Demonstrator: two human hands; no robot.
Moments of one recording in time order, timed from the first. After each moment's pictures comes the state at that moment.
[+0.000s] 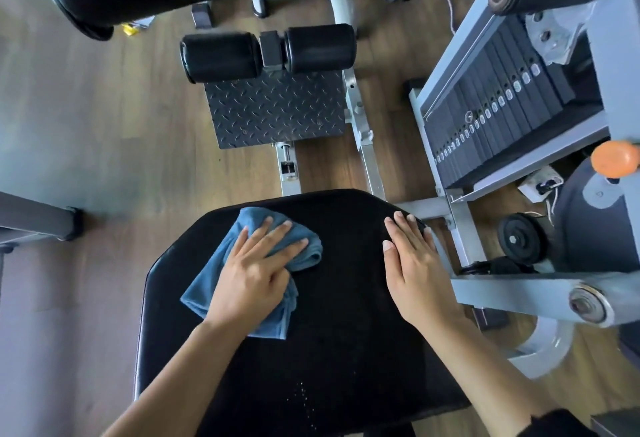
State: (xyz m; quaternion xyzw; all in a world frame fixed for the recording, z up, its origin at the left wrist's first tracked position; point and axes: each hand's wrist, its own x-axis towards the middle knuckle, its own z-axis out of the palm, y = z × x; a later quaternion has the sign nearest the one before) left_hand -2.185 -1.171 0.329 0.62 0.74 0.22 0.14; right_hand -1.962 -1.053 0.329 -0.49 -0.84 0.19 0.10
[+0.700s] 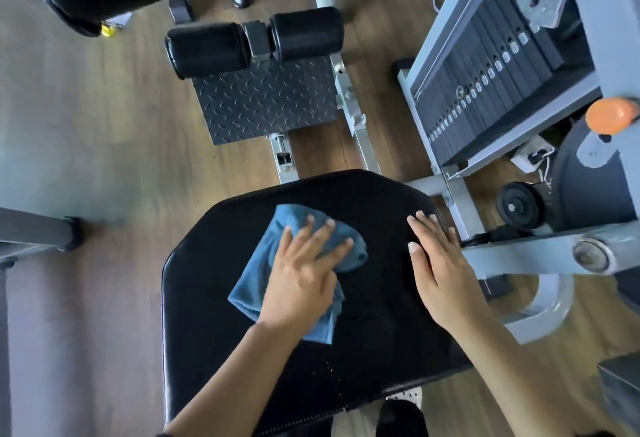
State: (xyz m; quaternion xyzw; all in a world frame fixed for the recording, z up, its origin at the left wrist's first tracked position) left_hand -2.143 -1.174 0.339 0.66 0.70 0.20 0.16; right_hand -1.932 -1.087 0.340 -0.52 -0.81 0.25 0.10
